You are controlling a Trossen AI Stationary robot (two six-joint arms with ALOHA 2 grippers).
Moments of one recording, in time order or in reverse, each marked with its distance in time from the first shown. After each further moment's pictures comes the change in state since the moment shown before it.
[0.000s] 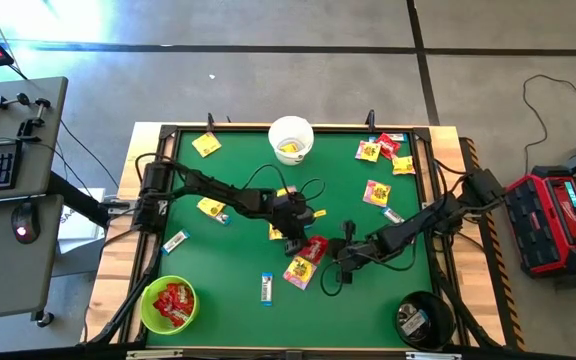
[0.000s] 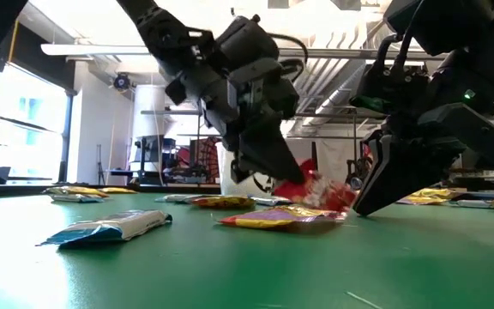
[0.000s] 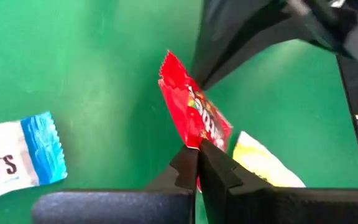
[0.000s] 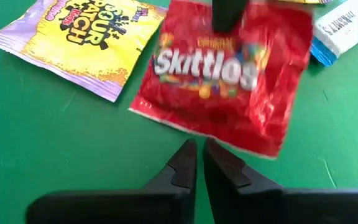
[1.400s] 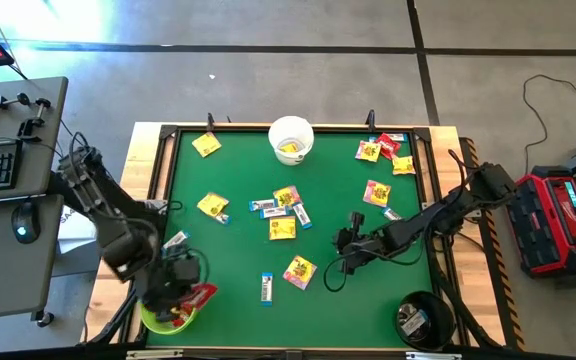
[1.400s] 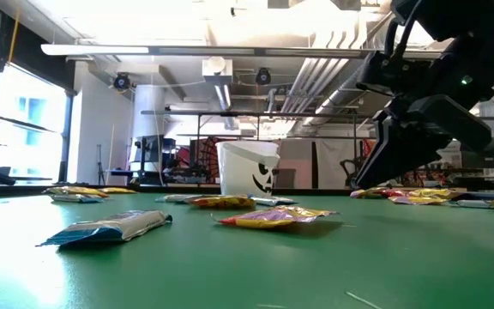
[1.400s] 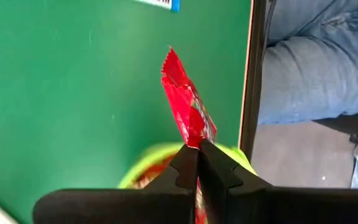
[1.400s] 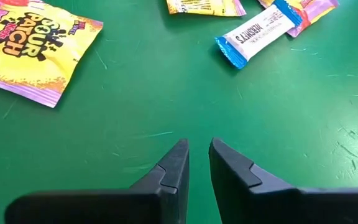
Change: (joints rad) left arm -0.915 -0.725 0.000 -1.073 -0.520 -0.689; right arm 0.000 -0.108 0.000 -0.161 0.145 0.028
